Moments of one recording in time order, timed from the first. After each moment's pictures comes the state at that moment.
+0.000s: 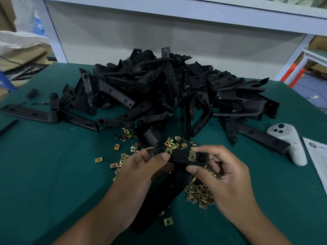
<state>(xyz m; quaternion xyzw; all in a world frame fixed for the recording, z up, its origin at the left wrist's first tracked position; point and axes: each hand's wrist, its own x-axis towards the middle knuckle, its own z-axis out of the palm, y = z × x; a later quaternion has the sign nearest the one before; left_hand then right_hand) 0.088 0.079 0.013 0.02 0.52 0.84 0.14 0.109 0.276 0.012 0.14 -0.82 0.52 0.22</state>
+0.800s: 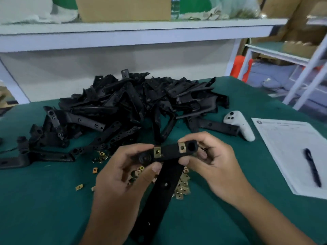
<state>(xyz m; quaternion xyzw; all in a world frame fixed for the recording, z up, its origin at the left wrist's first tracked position) 0.120 0.093 0.066 0.21 0.73 0.64 -0.12 0.139 0.296 0.061 0.12 -0.78 0.57 0.21</state>
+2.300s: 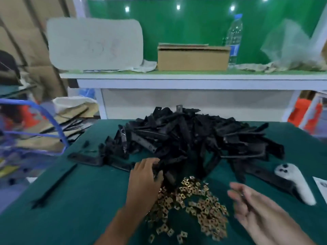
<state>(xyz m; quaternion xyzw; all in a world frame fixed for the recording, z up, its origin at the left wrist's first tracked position) 0.035 0.040 0.016 0.06 0.92 0.32 -0.21 0.121 0.301 0.054 -0.15 -0.43 0.89 0.03</state>
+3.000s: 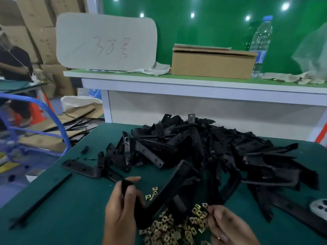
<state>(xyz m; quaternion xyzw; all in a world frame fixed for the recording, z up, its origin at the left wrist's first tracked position) 0.052 0.018 0.029 -0.06 0.65 0.71 -0.25 0.048 0.256 0.016 -0.12 -0.53 0.83 -0.15</state>
